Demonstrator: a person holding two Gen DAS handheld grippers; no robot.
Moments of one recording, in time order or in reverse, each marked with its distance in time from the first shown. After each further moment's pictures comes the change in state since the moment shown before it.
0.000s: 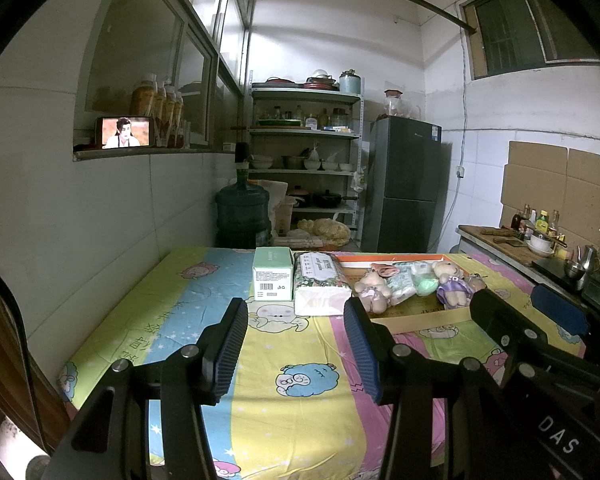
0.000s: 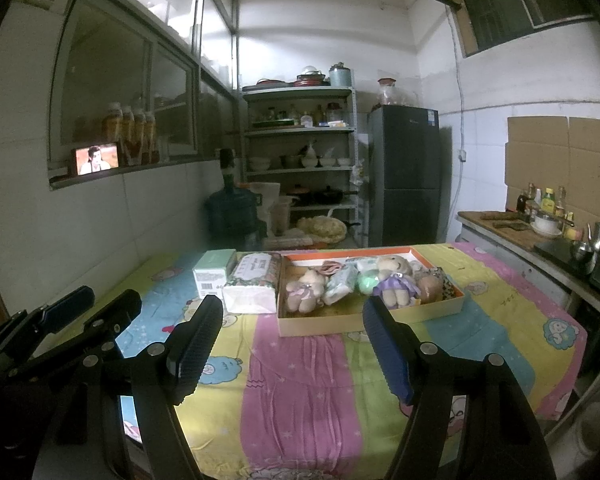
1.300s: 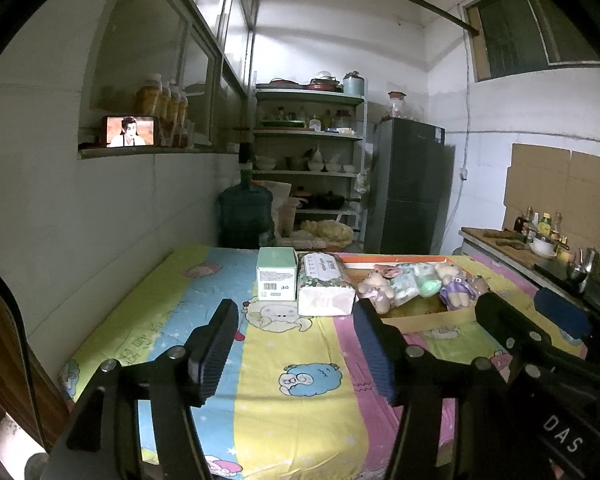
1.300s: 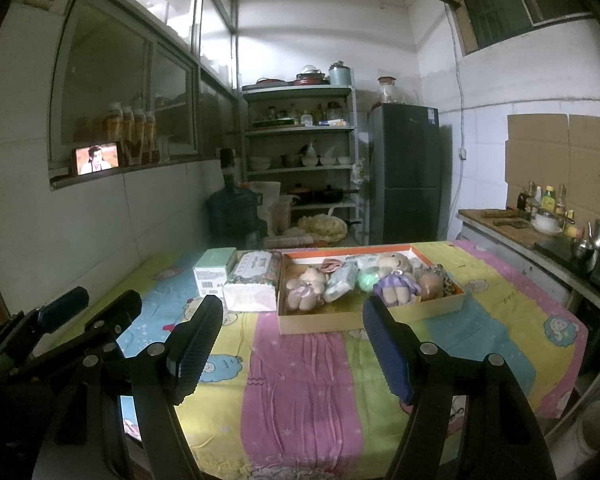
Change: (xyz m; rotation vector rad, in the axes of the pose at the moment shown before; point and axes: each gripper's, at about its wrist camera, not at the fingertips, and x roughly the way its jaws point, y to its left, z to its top) left arm -0.004 0.006 -0.002 -0.009 -0.009 0.007; right arm 0.000 0.001 -0.001 0.001 -0.001 0.001
